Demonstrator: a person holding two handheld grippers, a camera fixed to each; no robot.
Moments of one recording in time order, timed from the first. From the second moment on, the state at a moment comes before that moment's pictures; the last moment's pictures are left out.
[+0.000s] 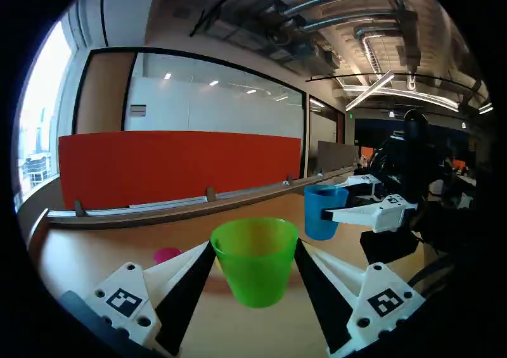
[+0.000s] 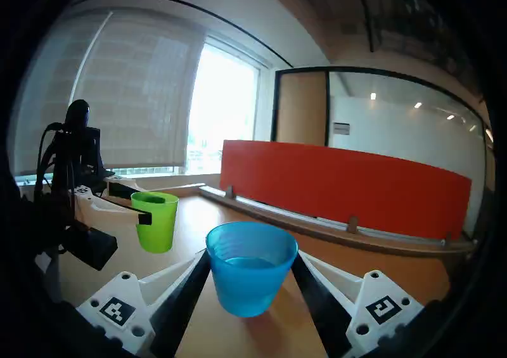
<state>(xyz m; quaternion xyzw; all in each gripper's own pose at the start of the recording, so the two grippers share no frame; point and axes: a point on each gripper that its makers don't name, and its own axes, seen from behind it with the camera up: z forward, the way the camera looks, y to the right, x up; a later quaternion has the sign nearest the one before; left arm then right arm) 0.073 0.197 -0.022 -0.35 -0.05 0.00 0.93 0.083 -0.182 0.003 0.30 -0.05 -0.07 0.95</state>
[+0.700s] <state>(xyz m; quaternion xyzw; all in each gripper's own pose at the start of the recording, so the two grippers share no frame) 0.063 0.210 -0.036 -0.37 -0.06 0.03 0.92 0.106 -0.206 0.005 0.34 -0.02 -0.19 0.92</state>
